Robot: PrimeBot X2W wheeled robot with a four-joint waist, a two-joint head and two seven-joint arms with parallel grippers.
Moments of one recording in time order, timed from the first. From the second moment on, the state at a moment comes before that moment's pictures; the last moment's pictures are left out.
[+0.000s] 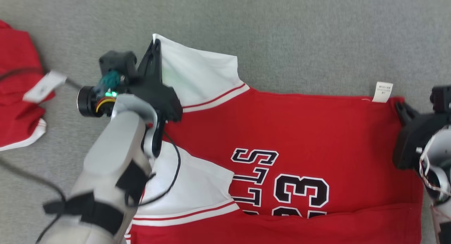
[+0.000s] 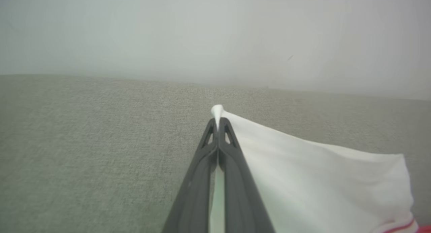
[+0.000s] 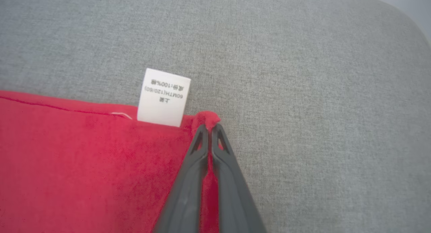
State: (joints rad) left arm -0.99 0.07 -0.45 0.93 -0.58 0.04 -0.26; right arm -0.41 -0.33 -0.09 0.14 0.18 0.13 0.57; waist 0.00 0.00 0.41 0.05
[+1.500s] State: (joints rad) left arm -0.06 0.12 -0.39 0.25 -0.66 0.15 -0.16; right arm 0.19 -0.33 -0.23 -0.28 0.28 0.13 0.91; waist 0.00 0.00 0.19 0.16
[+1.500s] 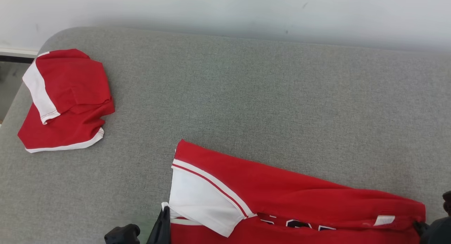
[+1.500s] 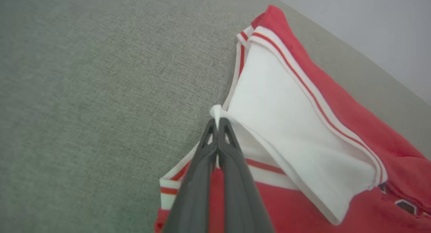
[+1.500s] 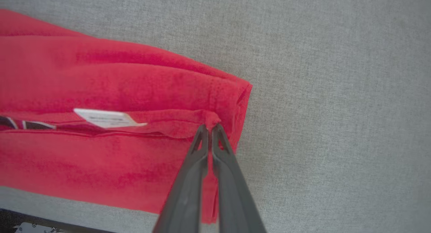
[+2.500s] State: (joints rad) left arm 0.00 0.21 -0.29 0.16 -0.61 0.18 -0.25; right arm 0.17 -0.09 -0.36 -0.40 0.26 0.13 0.76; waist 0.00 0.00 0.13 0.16
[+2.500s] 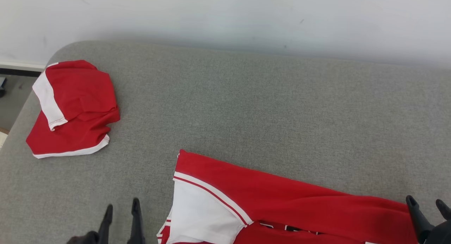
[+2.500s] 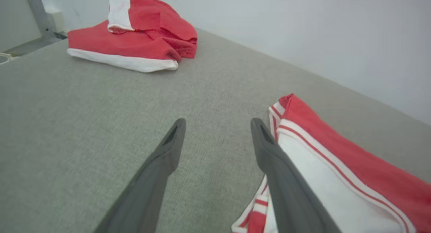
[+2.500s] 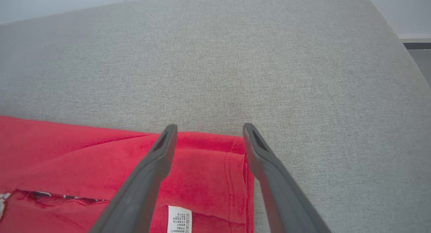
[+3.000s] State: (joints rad) left arm 0.09 0.10 -0.05 -0.10 -0.40 -0.05 -0.26; right arm 0.18 -0.05 -0.27 0.03 0.34 0.13 0.37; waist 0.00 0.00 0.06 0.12
